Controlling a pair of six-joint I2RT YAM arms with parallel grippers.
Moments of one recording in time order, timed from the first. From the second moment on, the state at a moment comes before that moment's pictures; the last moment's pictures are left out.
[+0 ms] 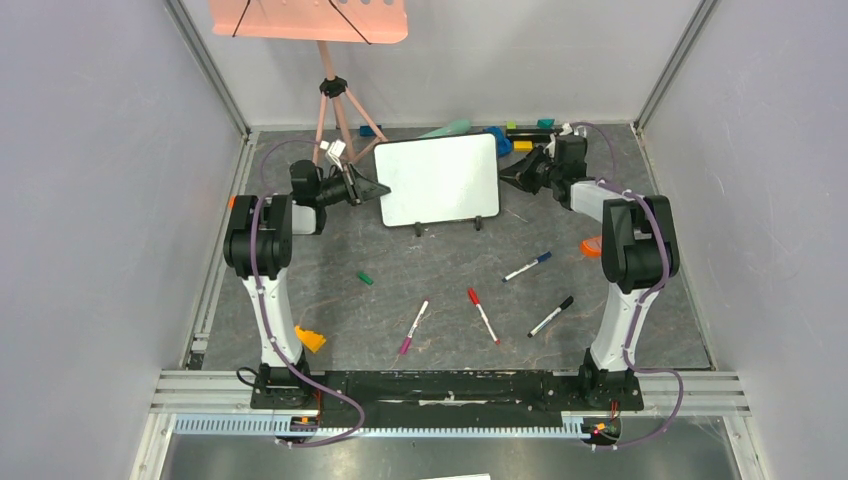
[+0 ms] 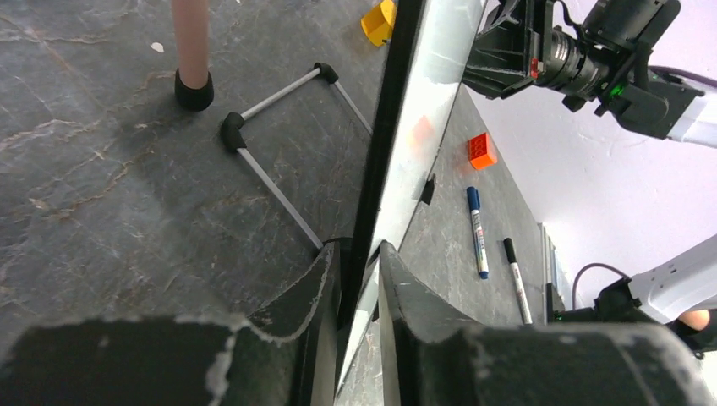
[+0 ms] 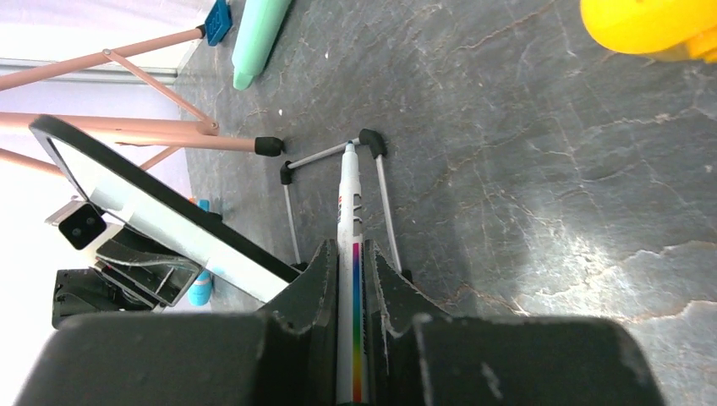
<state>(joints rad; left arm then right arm) -0.02 2.15 1.10 0.88 1.03 -0.68 0.08 2.00 1.27 0.19 -0.48 0.83</state>
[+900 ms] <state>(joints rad) -0.08 2.00 0.97 0.68 1.06 -0.53 0.06 1.80 1.02 0.16 -0.47 0.71</state>
